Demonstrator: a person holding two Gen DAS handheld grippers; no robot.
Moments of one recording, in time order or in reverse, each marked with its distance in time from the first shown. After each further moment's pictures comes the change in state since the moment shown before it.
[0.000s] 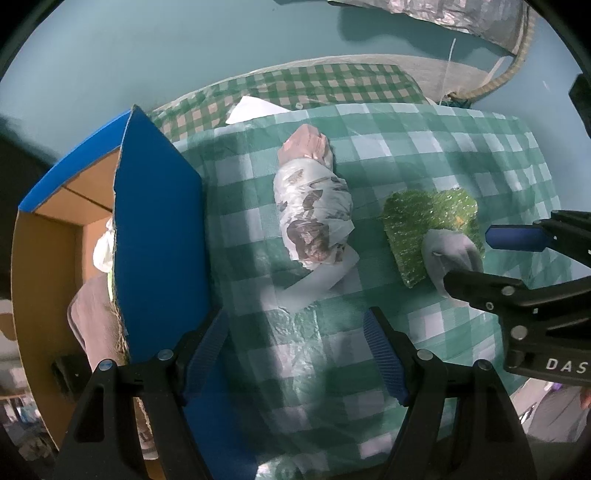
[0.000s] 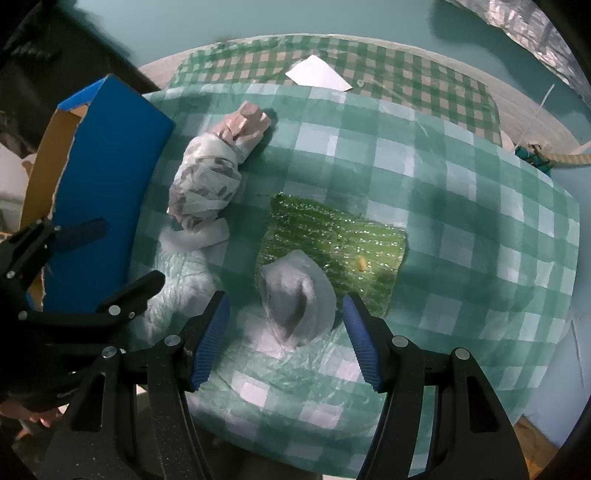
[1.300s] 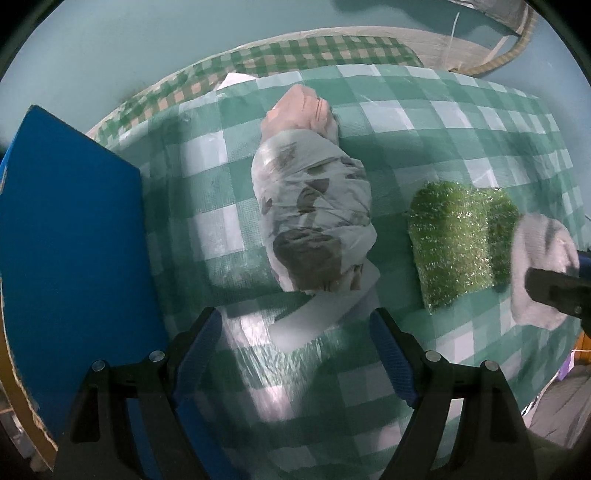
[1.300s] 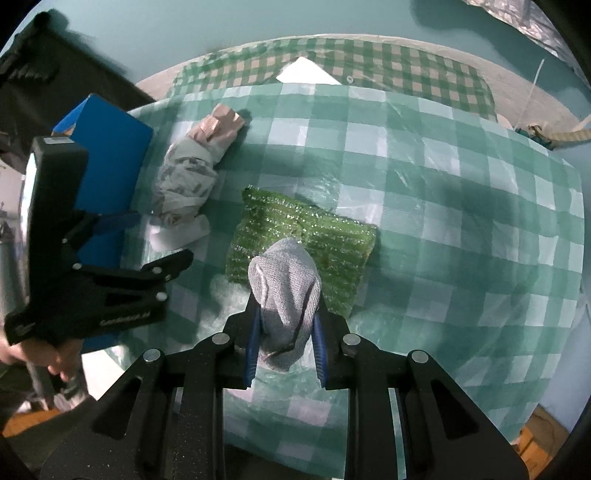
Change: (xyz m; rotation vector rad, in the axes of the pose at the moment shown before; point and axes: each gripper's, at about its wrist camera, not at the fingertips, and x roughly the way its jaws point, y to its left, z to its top) left arm 0.061 -0.001 0.023 0.037 0.086 -0.014; right arm -0.005 -0.032 -0.011 0.067 -0.029 0.059
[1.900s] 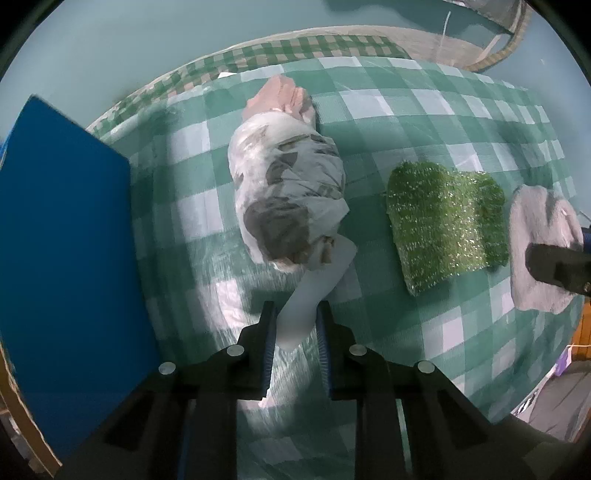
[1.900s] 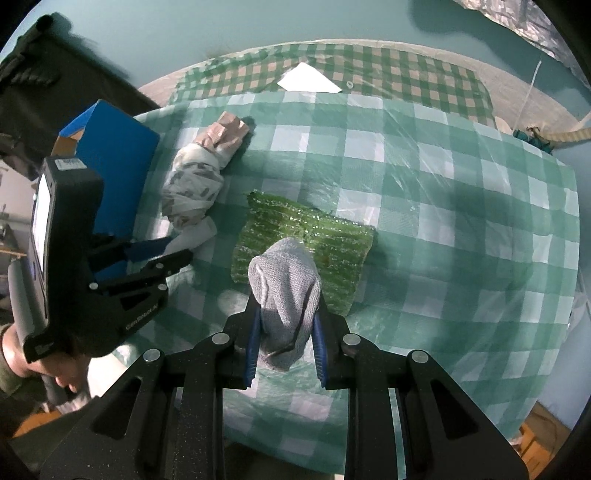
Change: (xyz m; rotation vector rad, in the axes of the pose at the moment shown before) left arm -0.007 -0.017 -0.019 0.006 -0.008 -0.024; right arm -0.009 0.002 -0.003 -0.002 -0.021 0.003
